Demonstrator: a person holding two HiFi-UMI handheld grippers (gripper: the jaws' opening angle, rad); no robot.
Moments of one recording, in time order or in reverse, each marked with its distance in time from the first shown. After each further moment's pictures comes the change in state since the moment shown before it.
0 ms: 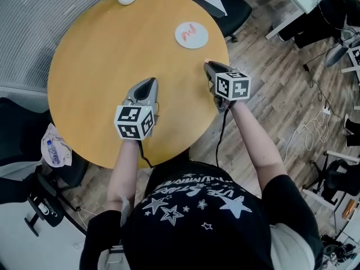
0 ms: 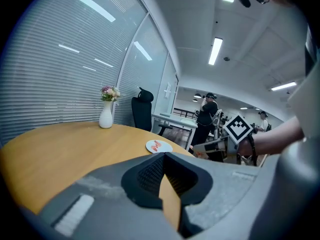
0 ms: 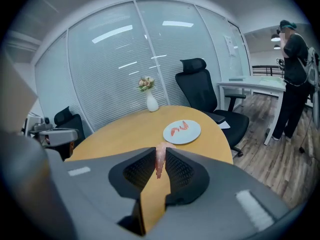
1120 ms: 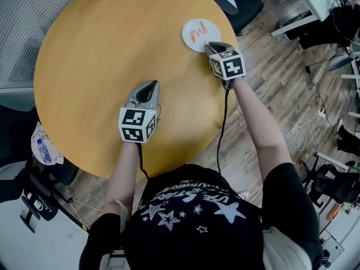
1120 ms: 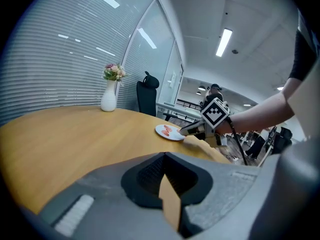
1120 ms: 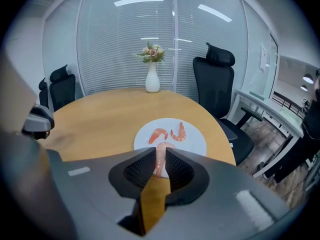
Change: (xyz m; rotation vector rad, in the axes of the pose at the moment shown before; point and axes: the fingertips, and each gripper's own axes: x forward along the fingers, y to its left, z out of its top) left arm 0.065 0.056 -0.051 -0.038 0.107 0.005; right arm 0.144 -0.055 0.028 -0.345 0.198 -0.055
